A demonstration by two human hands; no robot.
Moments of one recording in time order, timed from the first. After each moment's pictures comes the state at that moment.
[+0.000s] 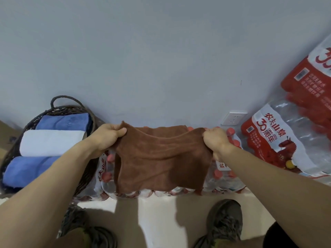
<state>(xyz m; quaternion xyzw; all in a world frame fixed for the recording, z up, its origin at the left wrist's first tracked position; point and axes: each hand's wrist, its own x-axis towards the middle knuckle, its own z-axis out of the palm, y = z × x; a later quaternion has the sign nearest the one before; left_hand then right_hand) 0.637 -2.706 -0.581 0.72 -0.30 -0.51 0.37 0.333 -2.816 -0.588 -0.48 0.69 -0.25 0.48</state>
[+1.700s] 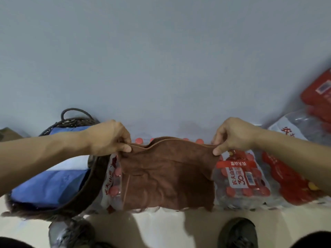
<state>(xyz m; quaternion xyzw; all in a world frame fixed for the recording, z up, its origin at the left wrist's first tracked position) 0.667 -2.721 -0.514 0.65 -0.74 -0.20 0.01 0.318 -2.863 -0.505 -0.83 0.46 0.10 0.28</state>
